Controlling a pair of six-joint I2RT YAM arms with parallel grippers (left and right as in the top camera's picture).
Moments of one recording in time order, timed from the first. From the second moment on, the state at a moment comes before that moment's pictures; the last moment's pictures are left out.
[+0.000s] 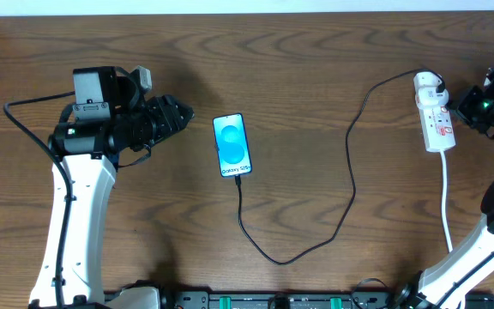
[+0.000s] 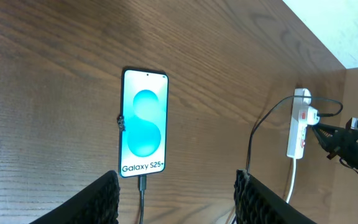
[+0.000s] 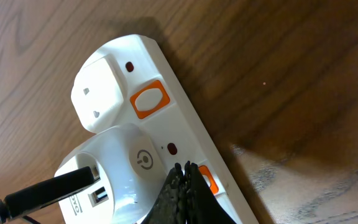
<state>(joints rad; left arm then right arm) 0.07 1.38 1.22 -0.83 0.54 -0.41 -0.51 2.12 1.46 -0.46 -0.51 0.23</state>
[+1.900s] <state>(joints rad) 0.07 1.38 1.22 -0.84 0.54 -0.41 -0.43 2.14 1.51 -0.52 -0.34 0.28</state>
